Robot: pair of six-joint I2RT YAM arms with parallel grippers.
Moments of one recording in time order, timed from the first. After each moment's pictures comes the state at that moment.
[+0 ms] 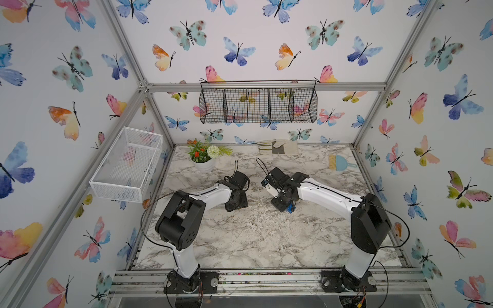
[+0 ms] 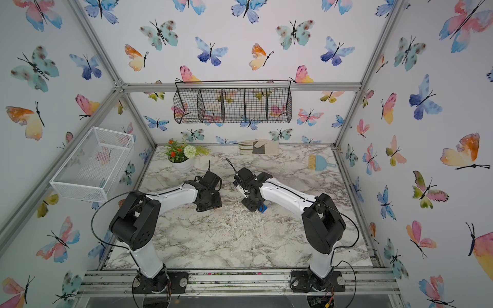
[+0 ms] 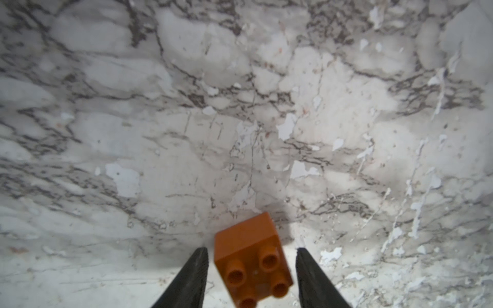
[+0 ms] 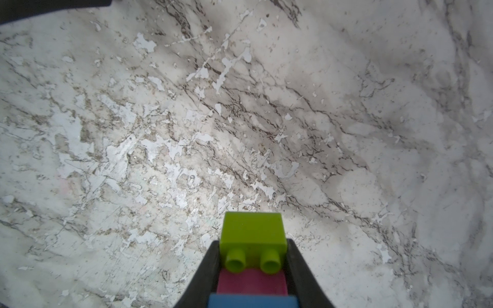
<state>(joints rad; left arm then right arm) -0.54 1.79 1.09 -0.56 0.00 -0.73 0.82 1.80 1.40 -0.93 0.14 -0.08</state>
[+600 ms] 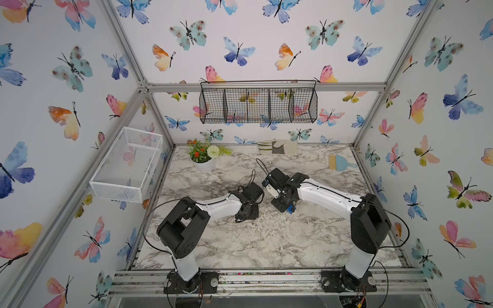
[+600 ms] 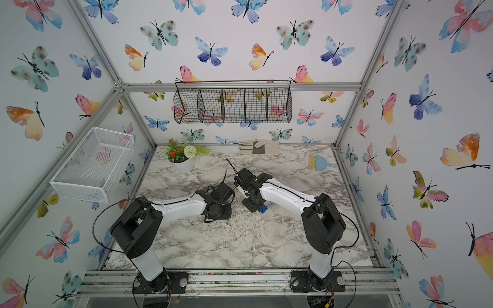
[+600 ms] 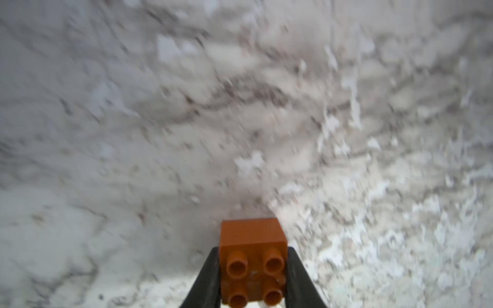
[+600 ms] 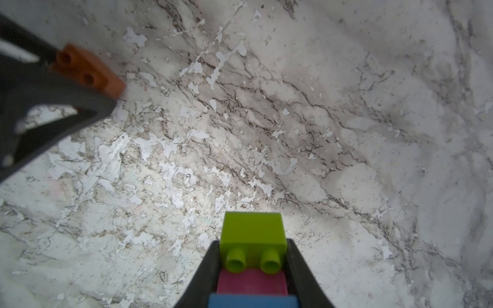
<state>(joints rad) -0.81 1.72 0.98 -0.53 -0.03 -0.75 0.81 1.80 1.39 -0.92 0.15 -0.07</state>
